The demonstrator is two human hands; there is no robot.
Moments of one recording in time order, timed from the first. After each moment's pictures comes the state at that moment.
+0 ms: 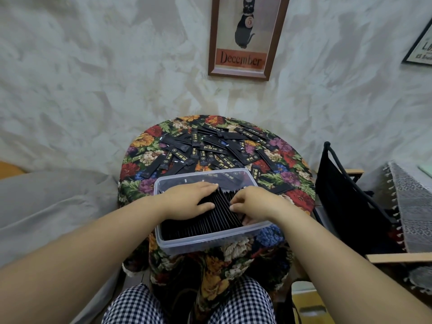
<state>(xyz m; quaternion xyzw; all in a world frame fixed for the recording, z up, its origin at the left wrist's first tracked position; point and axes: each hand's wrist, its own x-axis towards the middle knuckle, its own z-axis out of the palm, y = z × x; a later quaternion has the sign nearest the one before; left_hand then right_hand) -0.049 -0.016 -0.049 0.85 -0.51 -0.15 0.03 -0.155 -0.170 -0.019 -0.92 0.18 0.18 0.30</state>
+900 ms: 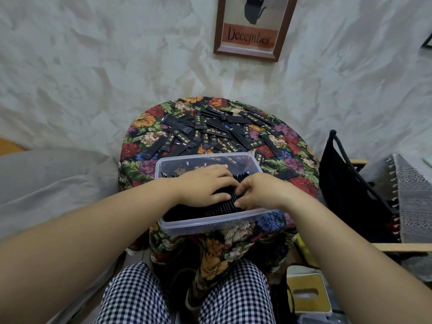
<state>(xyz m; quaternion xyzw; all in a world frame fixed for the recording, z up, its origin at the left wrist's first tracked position) -0.057 -0.033 -0.057 0.78 -0.62 -0.10 0.07 -0.164 -0.178 -0.020 -0.93 0.15 0.17 0.28</state>
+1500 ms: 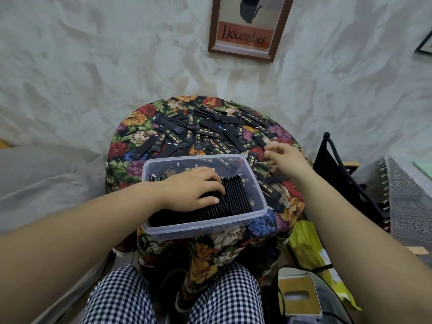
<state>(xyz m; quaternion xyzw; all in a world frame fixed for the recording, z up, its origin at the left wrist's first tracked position) -0.053 -0.028 -0.060 0.78 -0.61 -0.11 0.07 -0.129 -0.280 -0.037 -0.83 0.29 -0.11 0.46</state>
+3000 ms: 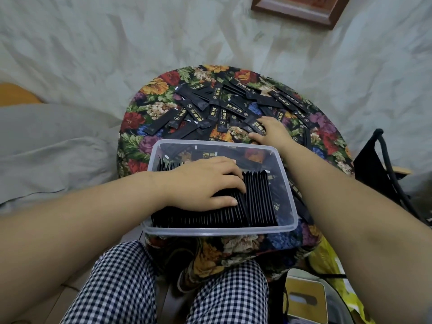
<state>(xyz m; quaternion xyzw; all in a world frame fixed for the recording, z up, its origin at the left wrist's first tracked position) -0.052 -0.027 -0.063 0.78 -0.60 -0.12 0.12 0.015 -0.296 -0.104 -0.99 0.09 0.01 0.12</state>
